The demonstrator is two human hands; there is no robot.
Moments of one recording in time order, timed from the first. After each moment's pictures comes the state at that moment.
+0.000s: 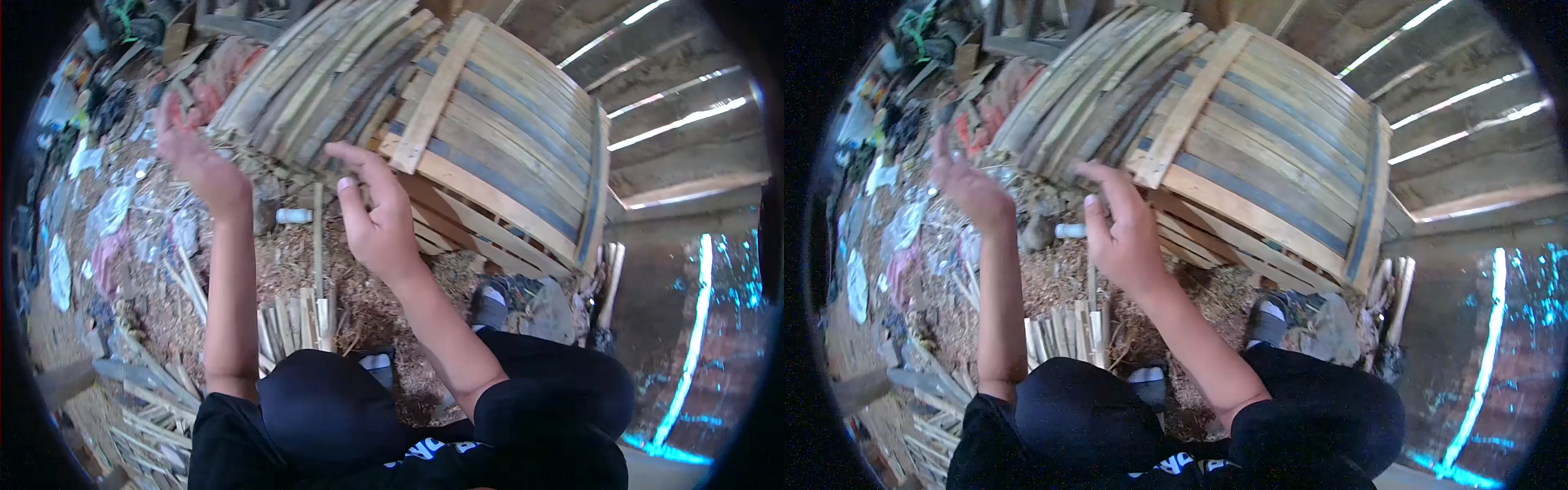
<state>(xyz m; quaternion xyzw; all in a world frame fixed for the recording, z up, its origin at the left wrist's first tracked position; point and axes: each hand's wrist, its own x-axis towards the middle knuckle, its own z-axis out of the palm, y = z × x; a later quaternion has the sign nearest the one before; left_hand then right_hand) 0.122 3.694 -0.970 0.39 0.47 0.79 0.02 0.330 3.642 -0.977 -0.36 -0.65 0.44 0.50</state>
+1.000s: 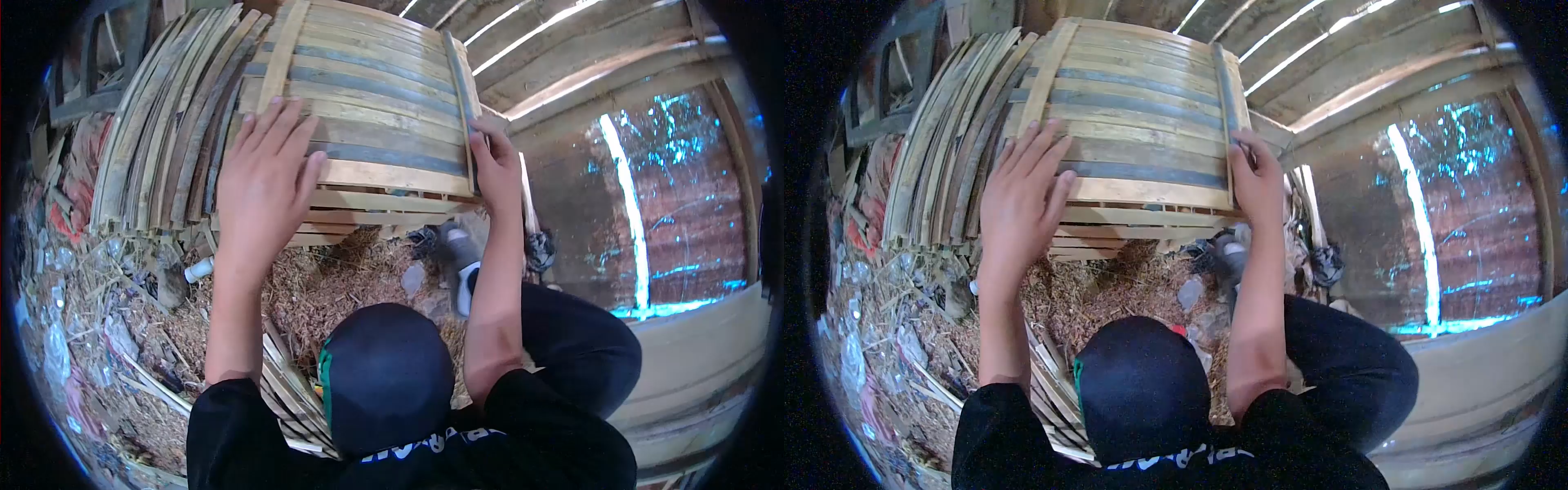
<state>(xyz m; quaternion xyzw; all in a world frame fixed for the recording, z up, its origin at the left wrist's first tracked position) 0.273 3.691 -0.945 0.83 0.41 0.38 0.01 0.645 3.644 -0.946 -0.67 -0.53 0.15 0.50</state>
